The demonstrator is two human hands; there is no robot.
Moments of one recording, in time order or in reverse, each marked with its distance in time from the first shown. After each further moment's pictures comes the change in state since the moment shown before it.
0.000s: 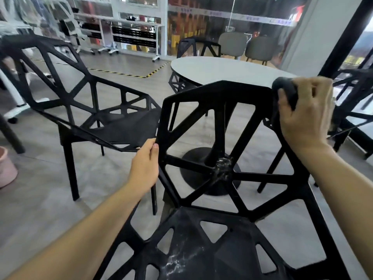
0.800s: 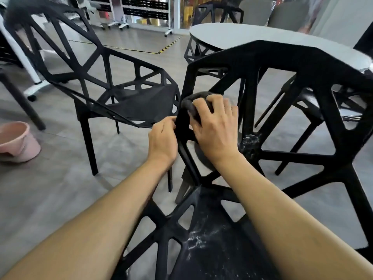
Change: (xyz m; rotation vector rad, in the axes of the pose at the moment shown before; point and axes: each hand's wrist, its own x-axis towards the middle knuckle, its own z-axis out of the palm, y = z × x) left_hand 0.002 0.002 -0.003 -0.341 0.096 -0.217; right_hand -0.119 -0.186 0.095 0.185 -0.093 -0.230
